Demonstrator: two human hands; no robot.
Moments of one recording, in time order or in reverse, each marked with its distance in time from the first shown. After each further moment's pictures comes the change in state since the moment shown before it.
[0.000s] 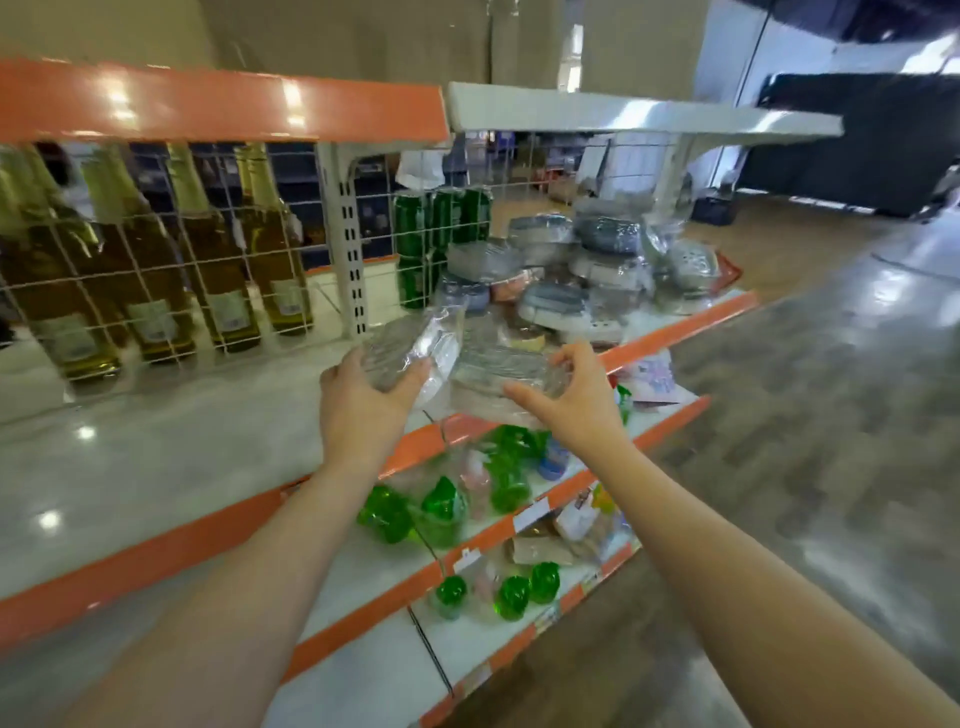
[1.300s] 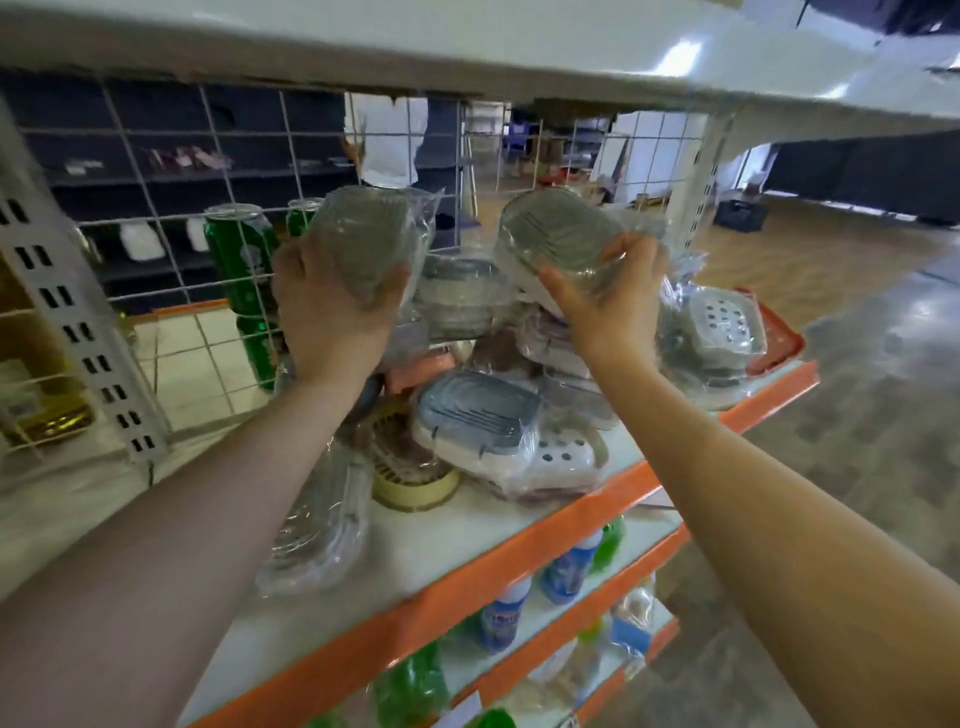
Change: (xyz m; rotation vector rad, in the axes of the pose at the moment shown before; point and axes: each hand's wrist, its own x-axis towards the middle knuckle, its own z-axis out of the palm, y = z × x) left_hand 0.272 0.075 0.273 0.249 0.335 0.363; right_hand 0.359 0.131 -0.061 0.046 0.357 -0.166
